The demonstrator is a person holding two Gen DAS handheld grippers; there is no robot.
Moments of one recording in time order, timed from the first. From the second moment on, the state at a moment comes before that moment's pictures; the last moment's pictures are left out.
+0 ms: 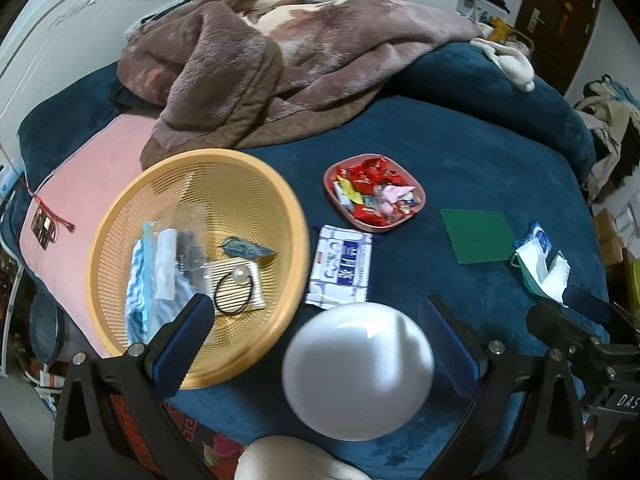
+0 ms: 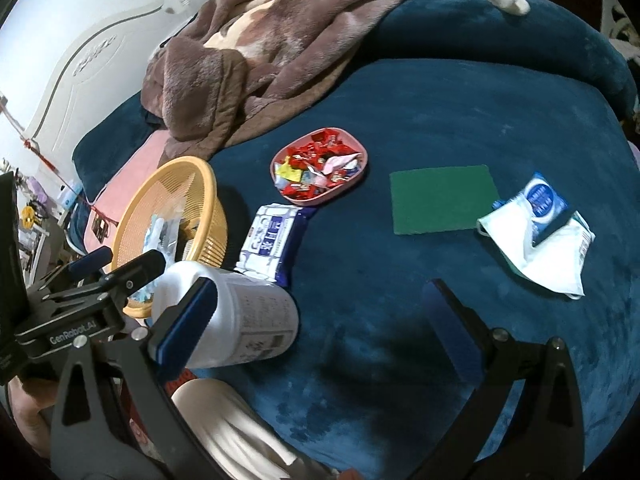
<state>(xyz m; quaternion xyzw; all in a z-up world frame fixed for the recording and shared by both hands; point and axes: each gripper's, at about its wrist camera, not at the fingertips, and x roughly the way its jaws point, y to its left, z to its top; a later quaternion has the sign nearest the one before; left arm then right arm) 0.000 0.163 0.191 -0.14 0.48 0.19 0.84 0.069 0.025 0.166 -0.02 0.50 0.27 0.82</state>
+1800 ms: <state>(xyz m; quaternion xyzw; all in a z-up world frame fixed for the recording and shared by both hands) 0.087 0.025 0.172 -0.08 0.53 0.06 0.84 0.107 -0.150 0.143 0.07 0.52 0.16 0.83</state>
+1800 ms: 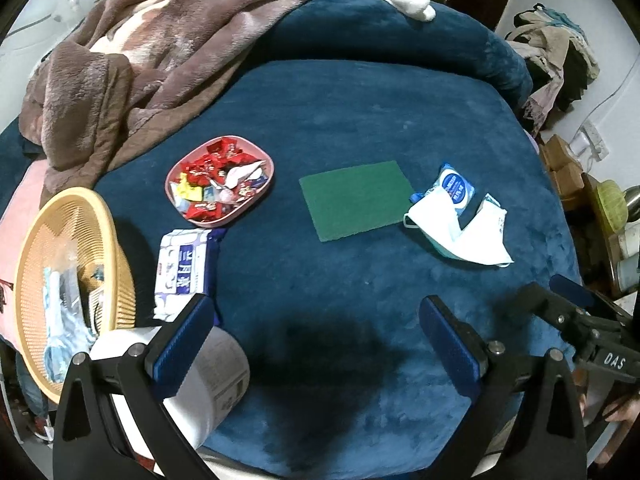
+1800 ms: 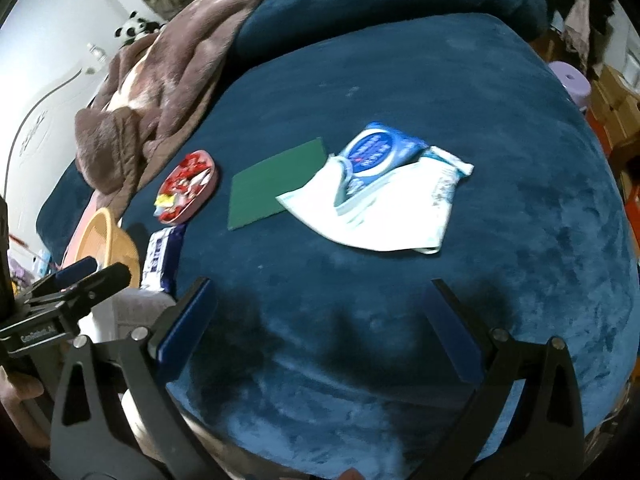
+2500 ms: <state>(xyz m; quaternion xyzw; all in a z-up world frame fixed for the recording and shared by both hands) 0.137 0.000 0.137 -0.11 0.56 0.03 0.82 0.171 -0.163 0.107 0.05 0.55 0.13 0.82</state>
